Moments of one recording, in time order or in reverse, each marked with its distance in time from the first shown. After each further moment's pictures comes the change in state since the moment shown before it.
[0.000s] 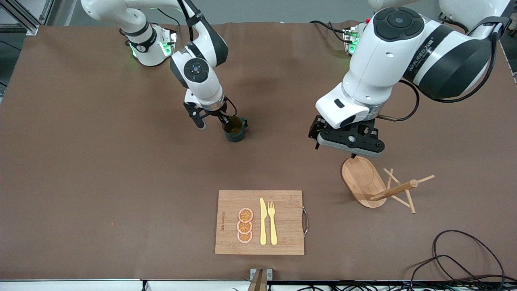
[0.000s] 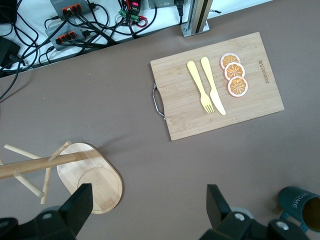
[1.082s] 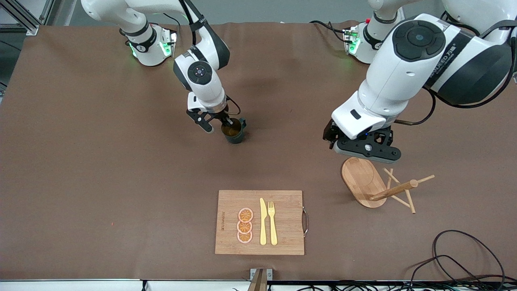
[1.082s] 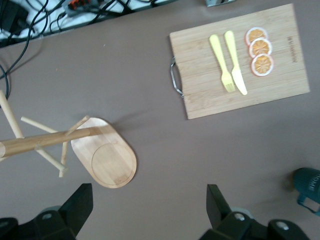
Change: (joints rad) left arm -0.015 -0.006 0.083 0.073 -0.086 -0.121 0.044; right arm -0.005 0.029 -0.021 0.005 -0.020 0.038 -0.392
